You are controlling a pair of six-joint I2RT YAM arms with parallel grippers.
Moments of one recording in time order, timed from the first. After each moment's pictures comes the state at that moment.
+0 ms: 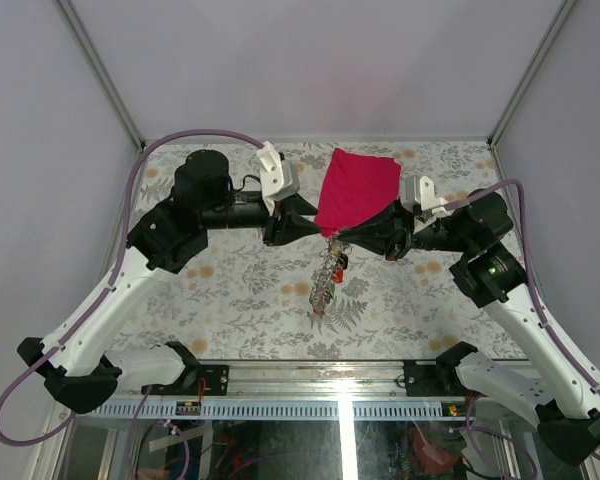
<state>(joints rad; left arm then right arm) -0.71 1.20 1.50 -0.55 0.66 0.22 0.54 0.91 1.05 0.02 -0.98 0.00</state>
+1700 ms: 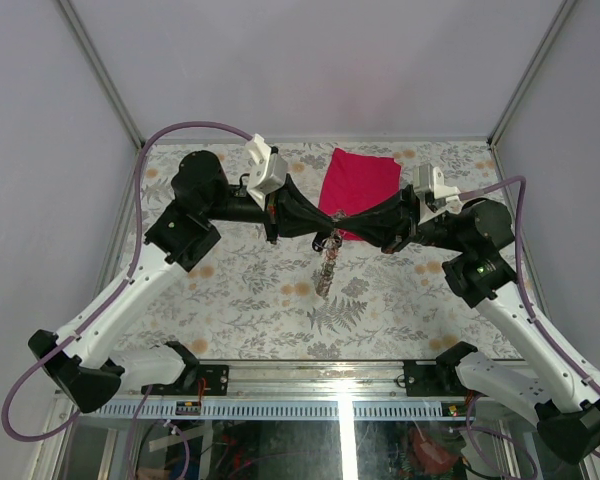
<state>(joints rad) -0.65 1.20 1.34 -0.01 1.01 -0.09 0.54 0.92 0.96 0.38 -0.91 0.26</state>
